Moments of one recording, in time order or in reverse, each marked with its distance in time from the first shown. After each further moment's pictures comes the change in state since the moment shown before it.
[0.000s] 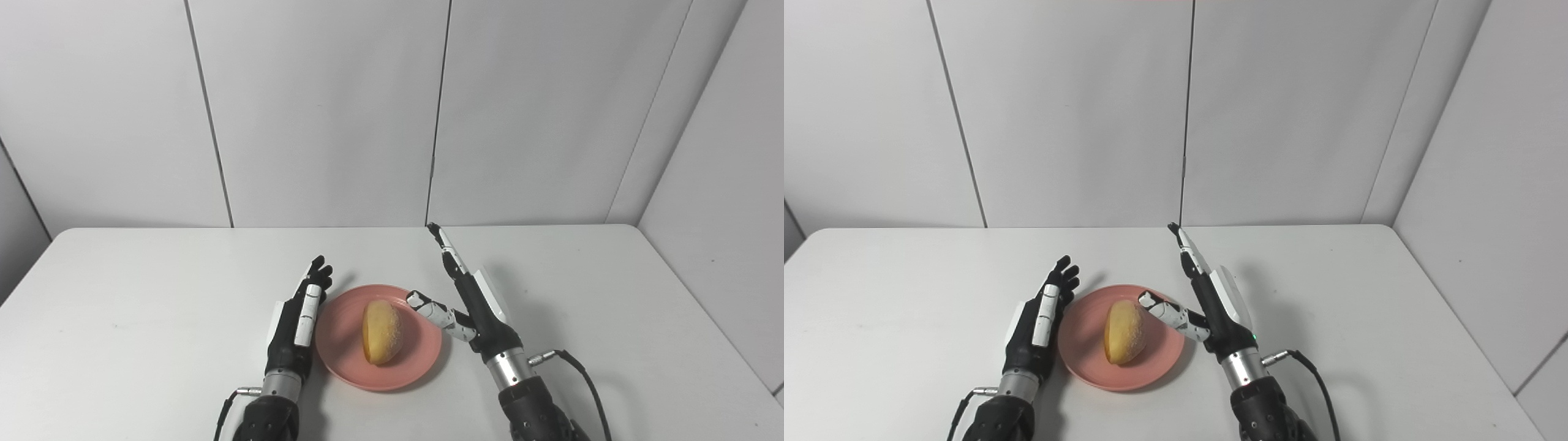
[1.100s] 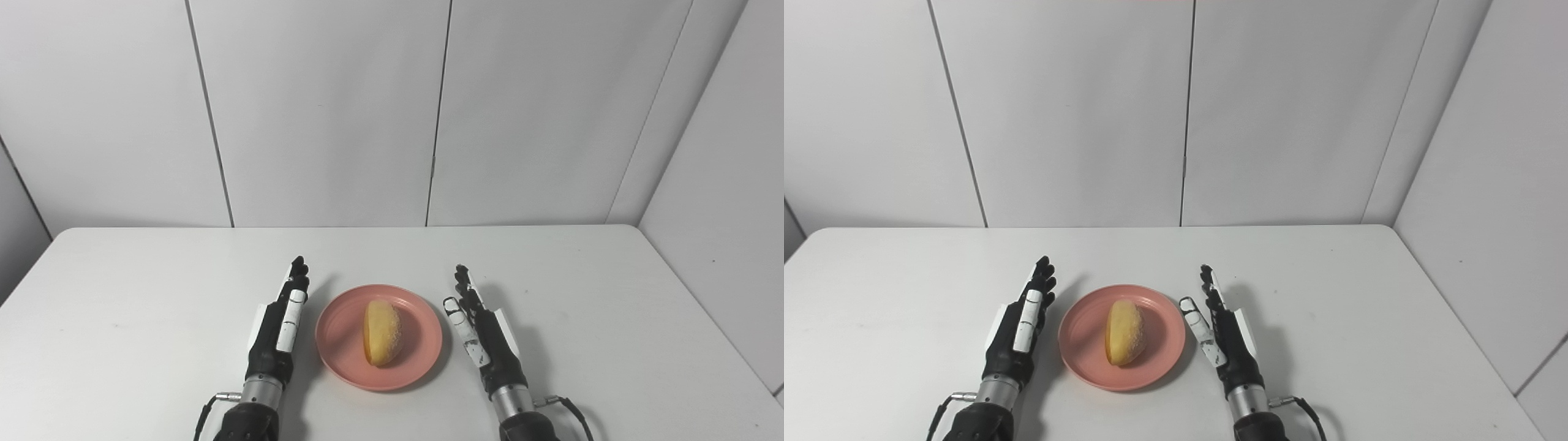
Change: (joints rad) left arm 0.040 0.029 0.003 -0.067 -0.024 0.007 -0.026; right arm 0.057 0.083 -0.074 0.068 0.233 0.092 0.011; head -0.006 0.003
